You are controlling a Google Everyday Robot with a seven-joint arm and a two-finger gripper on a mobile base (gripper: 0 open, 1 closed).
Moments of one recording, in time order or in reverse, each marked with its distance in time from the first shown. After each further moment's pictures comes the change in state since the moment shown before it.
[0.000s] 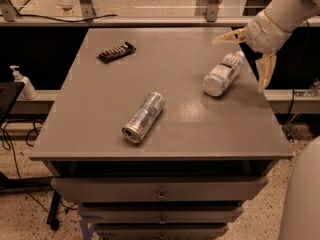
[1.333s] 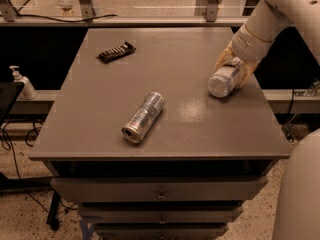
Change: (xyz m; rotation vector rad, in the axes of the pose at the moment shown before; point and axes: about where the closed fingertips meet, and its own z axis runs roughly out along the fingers) arm 0.016 -0.005 0.044 -0.095 0.101 -0.193
